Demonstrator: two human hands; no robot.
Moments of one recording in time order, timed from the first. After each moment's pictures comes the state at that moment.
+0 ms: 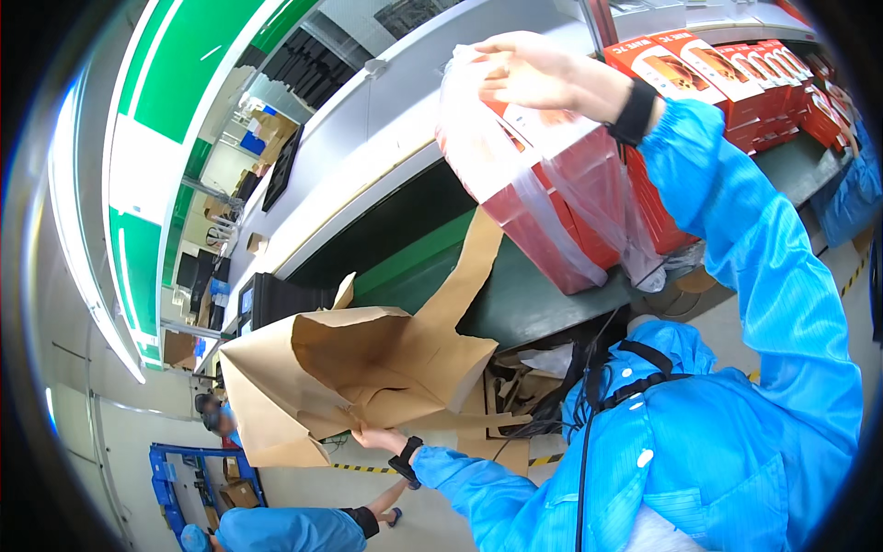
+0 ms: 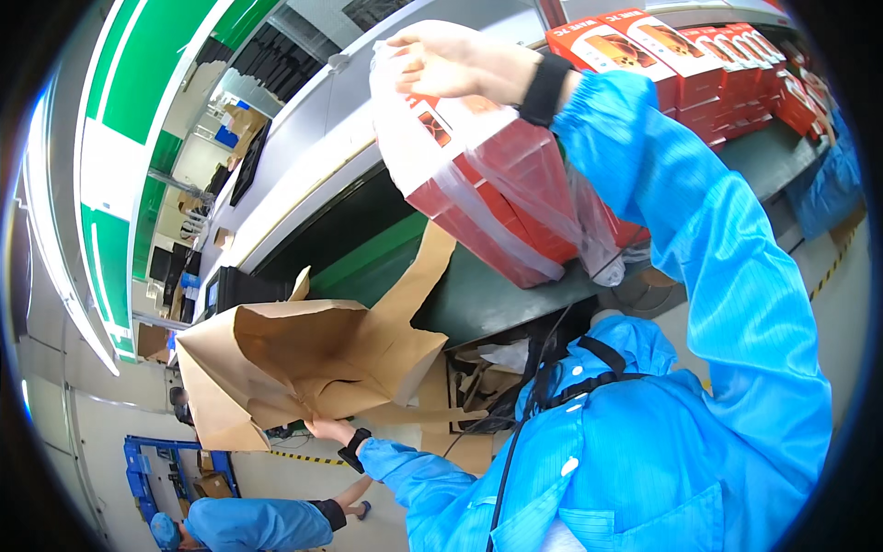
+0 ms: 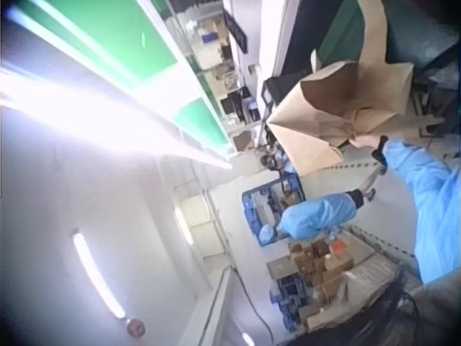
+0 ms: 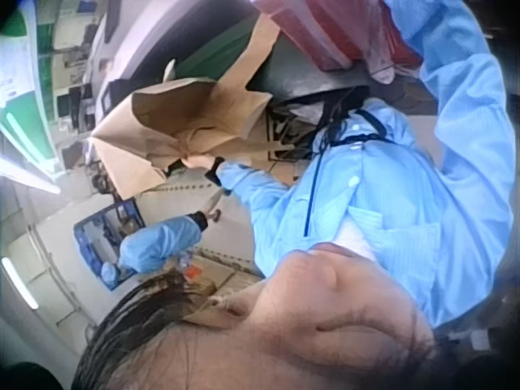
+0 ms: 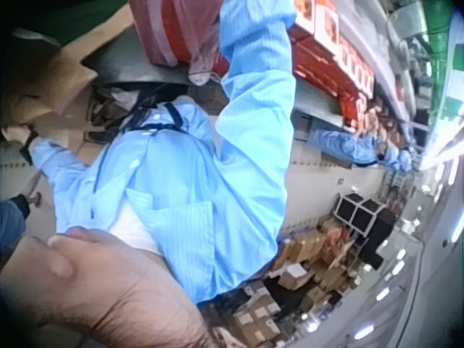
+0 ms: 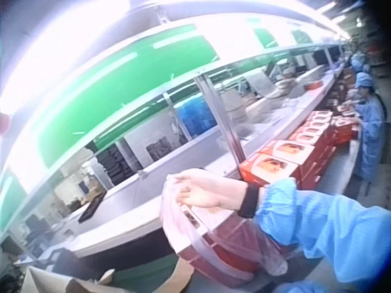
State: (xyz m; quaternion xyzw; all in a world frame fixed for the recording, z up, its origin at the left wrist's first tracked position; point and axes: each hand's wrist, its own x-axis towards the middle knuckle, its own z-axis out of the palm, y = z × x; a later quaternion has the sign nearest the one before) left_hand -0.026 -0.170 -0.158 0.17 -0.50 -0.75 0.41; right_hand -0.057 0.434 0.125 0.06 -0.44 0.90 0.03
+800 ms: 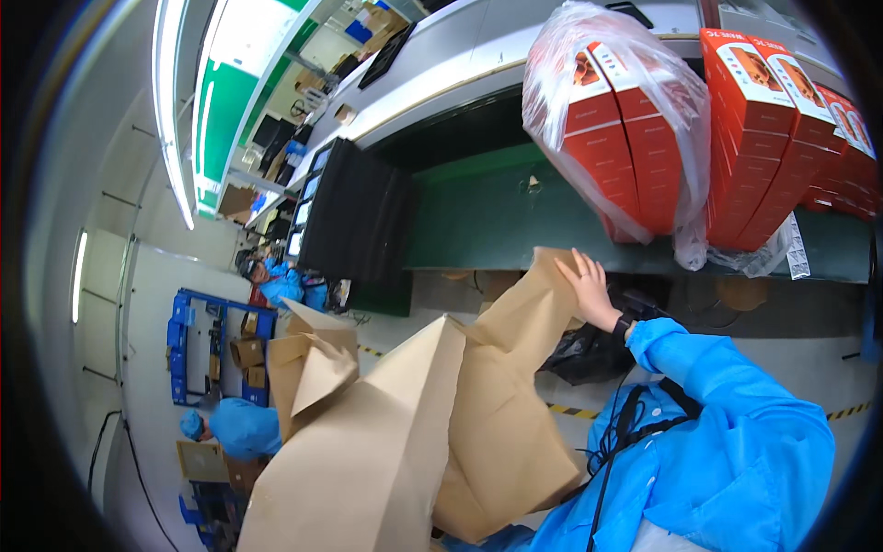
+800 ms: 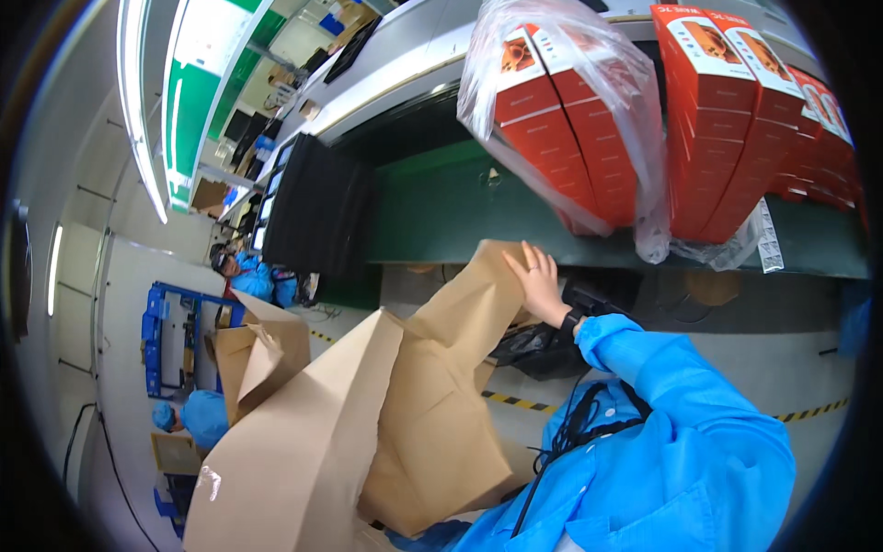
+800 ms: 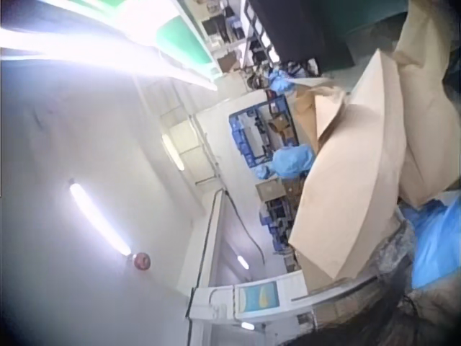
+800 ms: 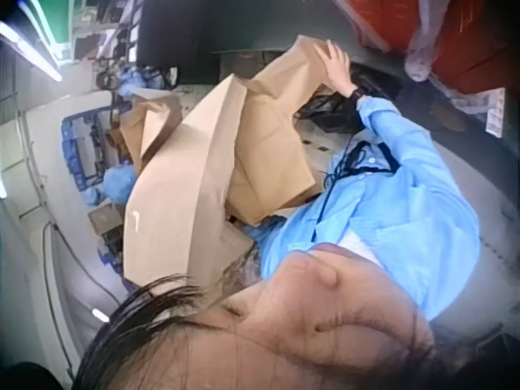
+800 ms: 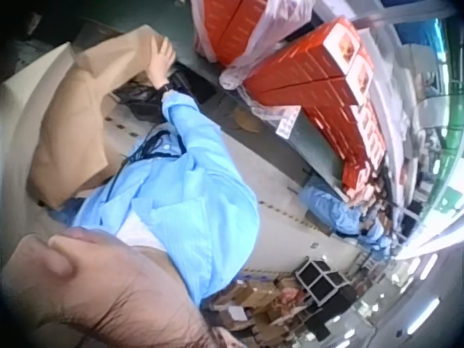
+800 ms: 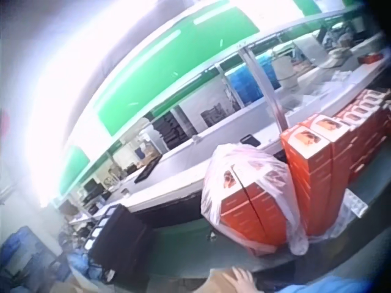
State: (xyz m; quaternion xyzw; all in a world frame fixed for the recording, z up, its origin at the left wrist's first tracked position) left_hand 0.409 -0.093 -0.034 0.32 -0.56 -0.63 0.43; right_hand 0.115 0.204 -0.224 0.12 -0.93 0.31 0.15
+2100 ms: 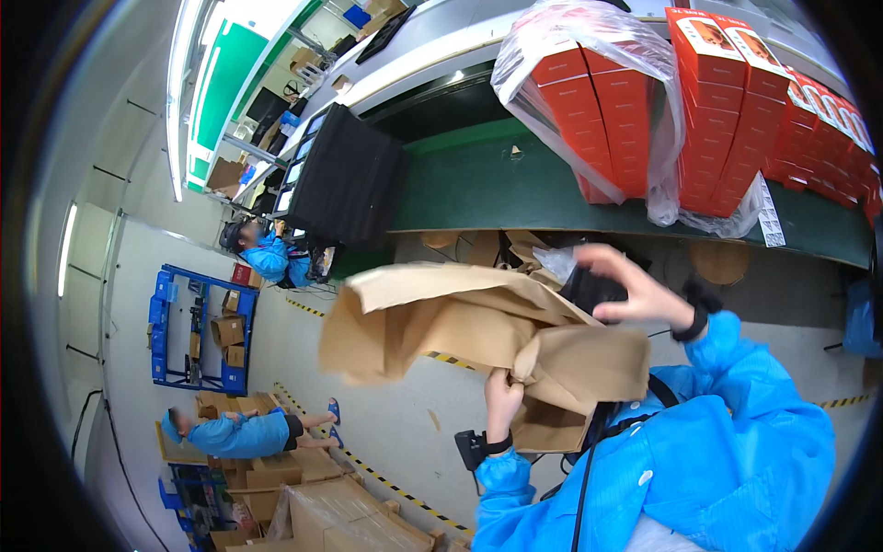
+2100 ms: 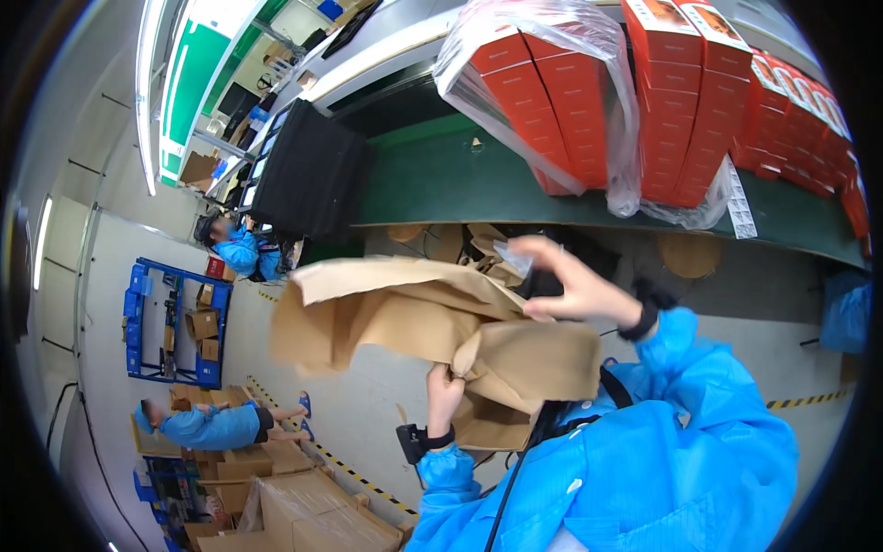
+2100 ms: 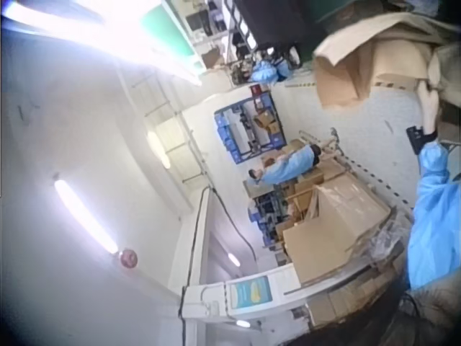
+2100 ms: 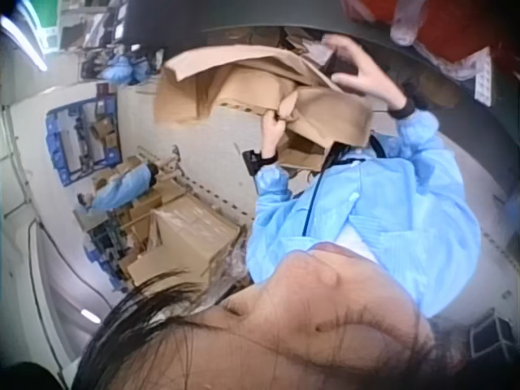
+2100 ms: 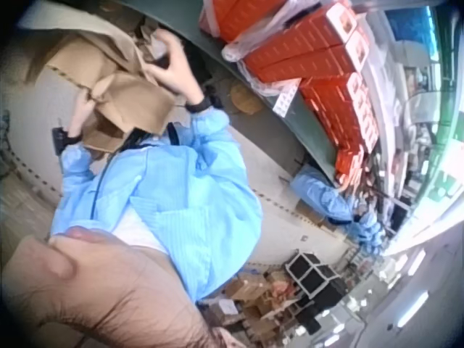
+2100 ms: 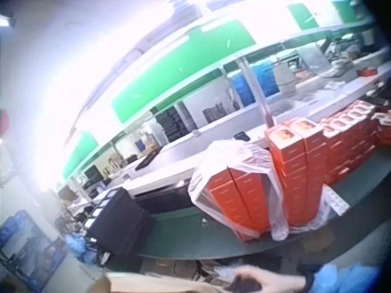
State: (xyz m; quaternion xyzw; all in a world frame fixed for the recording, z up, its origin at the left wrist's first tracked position) left_hand 0.391 0.004 -0.184 0.05 -0.84 -0.54 0.05; right_hand 0.277 0.309 -0.083 0.31 -0.70 0.64 -0.05
